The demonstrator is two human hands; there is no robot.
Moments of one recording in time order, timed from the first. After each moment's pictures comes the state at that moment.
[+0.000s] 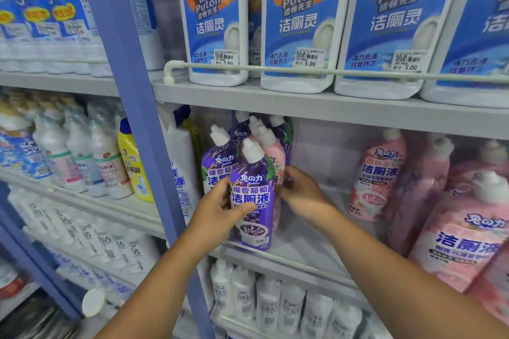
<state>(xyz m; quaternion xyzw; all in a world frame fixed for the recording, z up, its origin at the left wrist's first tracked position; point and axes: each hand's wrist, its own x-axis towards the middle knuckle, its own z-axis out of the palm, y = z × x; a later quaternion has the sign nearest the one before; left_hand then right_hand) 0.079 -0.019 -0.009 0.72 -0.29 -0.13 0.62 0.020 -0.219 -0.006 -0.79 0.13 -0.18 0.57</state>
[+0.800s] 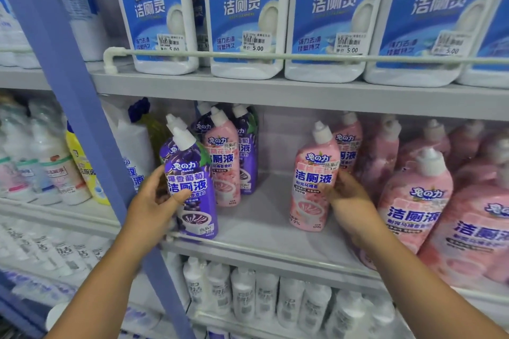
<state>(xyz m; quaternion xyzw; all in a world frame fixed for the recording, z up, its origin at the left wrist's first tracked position) 0.104 0.006 -0.014 0.73 -0.25 -0.05 0.64 -0.098 -0.283 -0.023 -0.69 0.25 -0.33 0.59</state>
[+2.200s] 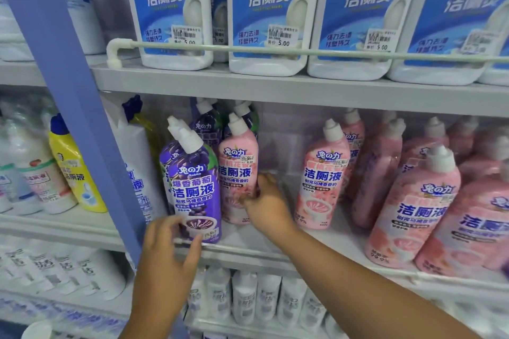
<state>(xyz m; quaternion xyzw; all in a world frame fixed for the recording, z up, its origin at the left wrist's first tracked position) 0.063 0.021 -0.081 0.81 -0.28 0.18 0.49 0.015 -0.180 -0.036 -0.83 0.26 -0.26 0.43</state>
